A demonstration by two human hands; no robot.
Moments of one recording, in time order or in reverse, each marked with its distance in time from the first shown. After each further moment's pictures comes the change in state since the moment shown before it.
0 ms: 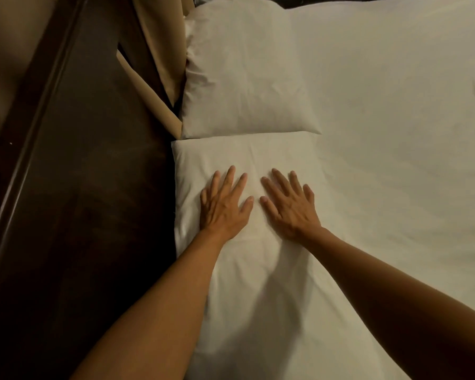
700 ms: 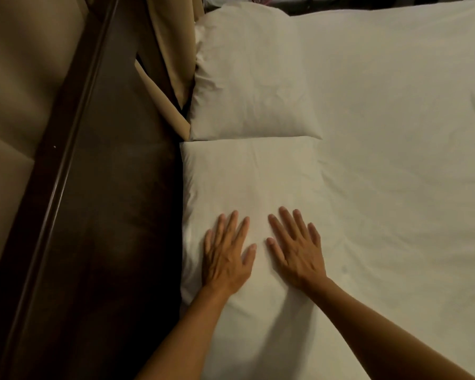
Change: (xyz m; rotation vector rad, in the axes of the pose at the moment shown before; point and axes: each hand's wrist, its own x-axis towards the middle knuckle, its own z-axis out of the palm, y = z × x) left_hand -0.112 0.008 0.022 -0.028 0.096 0.023; right_hand -0.090 -0.008 0.029 0.004 -0.012 0.050
